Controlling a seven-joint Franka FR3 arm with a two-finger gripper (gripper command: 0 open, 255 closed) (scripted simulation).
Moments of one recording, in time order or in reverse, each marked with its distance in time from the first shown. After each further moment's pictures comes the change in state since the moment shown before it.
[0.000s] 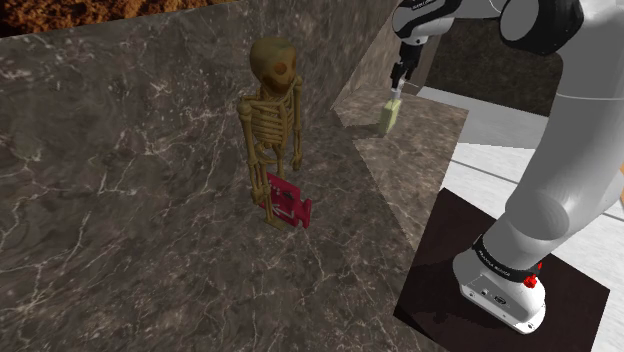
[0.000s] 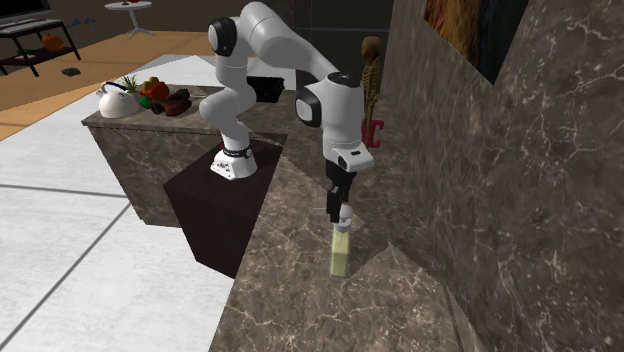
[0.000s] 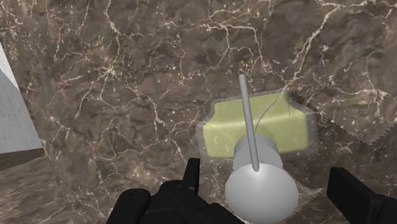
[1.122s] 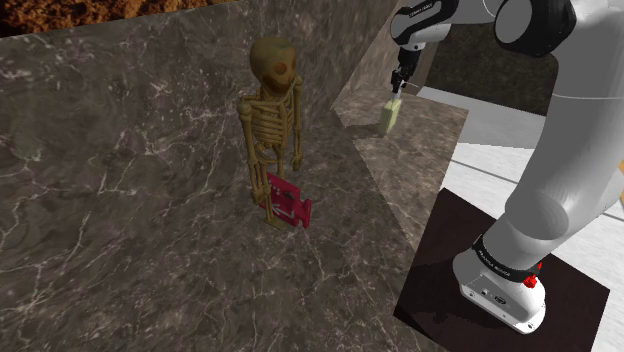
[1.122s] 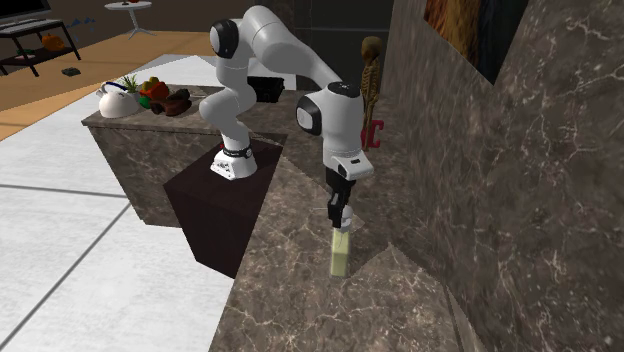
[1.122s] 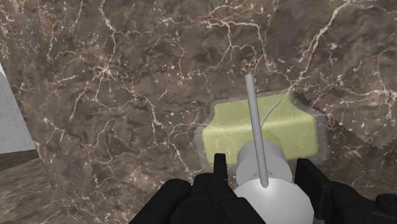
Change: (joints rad) arm -0.006 0.026 0.003 -0.013 0.010 0.040 -0.007
